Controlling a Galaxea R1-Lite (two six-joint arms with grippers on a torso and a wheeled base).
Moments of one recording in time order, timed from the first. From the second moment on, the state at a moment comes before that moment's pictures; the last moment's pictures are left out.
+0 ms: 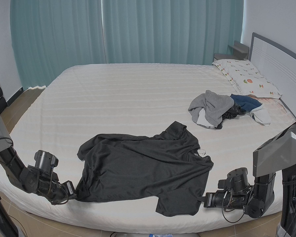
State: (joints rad) left arm -0.05 1.95 -0.42 -0.39 -0.17 -0.59; right arm 0.45 2.36 -0.25 -1.39 0.19 0.55
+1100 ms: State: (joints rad) left arm -0.04 1.95 -0.39 -0.38 -0.09 -0.55; right arm 0.33 2.14 -0.02 -1.10 0.24 0.11
